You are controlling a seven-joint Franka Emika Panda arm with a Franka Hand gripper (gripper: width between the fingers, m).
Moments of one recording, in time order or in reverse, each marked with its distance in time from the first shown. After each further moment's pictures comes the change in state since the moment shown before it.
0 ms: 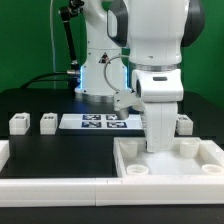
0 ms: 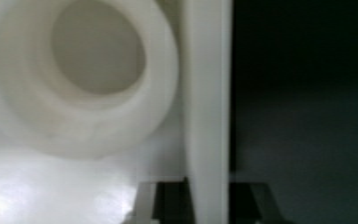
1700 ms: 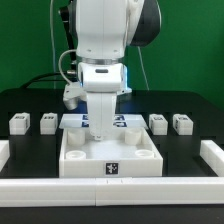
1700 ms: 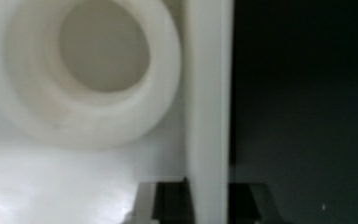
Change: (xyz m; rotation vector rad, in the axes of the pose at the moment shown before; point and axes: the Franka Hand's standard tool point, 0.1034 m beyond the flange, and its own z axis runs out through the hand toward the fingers) arm -0.099 -0.056 0.001 -0.002 -0.042 -0.051
